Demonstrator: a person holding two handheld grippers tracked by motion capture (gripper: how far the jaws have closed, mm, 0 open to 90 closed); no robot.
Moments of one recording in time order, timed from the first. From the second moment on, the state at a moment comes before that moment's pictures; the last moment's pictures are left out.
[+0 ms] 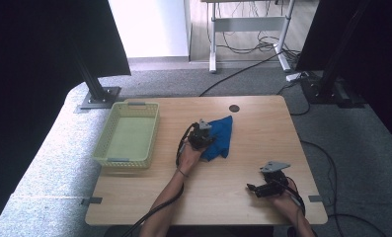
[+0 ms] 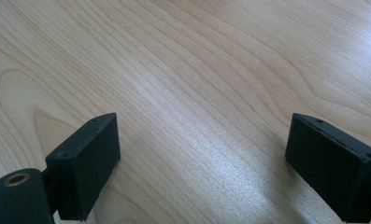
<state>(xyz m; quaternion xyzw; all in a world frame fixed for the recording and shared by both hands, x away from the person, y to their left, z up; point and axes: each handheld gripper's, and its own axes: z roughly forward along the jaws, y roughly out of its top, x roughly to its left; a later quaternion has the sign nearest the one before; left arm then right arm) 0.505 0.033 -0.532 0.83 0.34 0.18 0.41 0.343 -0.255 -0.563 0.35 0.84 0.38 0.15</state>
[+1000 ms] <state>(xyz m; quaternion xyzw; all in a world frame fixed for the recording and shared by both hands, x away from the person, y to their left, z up) 0.481 0.065 -0.469 0.82 0.31 0.21 0.43 0.343 -0.255 -0.563 0.35 0.84 0.37 0.15</state>
